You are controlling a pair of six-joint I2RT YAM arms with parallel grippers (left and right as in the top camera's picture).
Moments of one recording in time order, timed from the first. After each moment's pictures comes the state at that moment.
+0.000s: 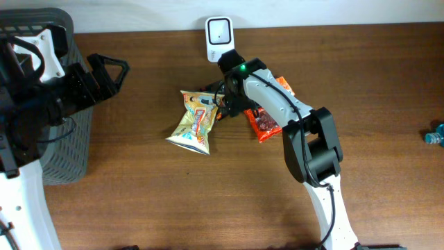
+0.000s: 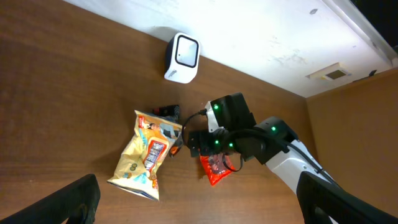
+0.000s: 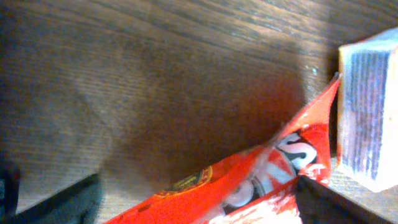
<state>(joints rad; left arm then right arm) 0.22 1.40 1.94 -1.27 0.60 -0.29 0.46 2.41 2.01 -1.07 0.26 0.24</state>
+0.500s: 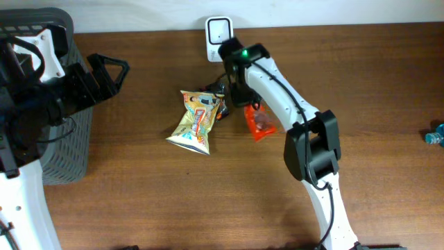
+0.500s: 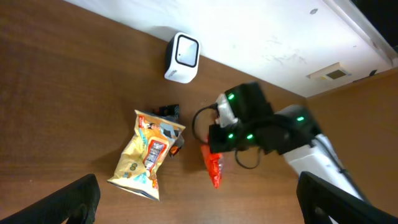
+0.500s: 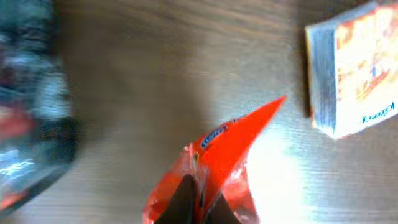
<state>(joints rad) 0.22 1.40 1.94 -1.27 0.60 -0.29 0.45 2.44 2.28 -1.35 0.16 0.29</state>
